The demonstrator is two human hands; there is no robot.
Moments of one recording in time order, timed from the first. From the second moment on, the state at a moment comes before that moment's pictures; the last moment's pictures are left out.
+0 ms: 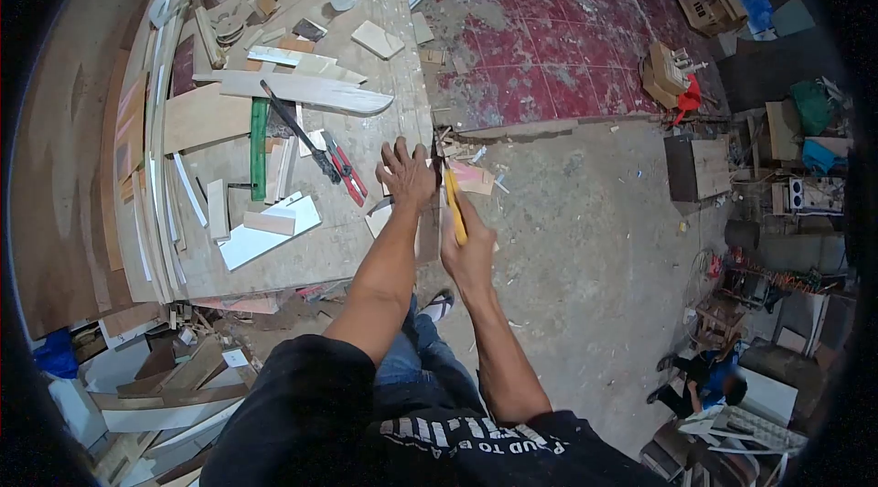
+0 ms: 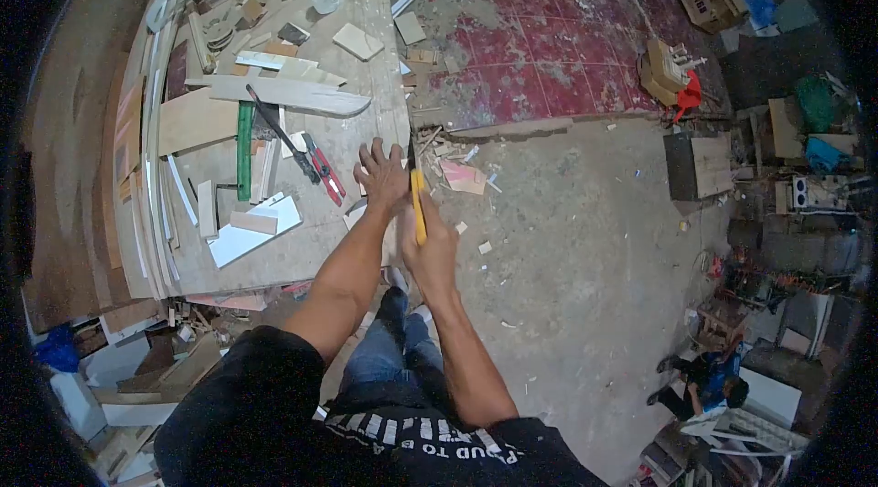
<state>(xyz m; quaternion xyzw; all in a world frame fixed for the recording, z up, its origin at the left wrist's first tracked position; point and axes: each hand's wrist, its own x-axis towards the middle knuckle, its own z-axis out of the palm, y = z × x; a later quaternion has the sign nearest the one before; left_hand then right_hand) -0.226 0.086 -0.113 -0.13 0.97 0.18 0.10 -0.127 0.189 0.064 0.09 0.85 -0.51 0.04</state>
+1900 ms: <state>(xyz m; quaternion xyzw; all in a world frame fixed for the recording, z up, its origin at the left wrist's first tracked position) -0.227 0.087 -0.109 -0.12 0.97 0.19 0.09 -0.088 0.200 0.097 0.08 0.85 -0.52 -0.01</state>
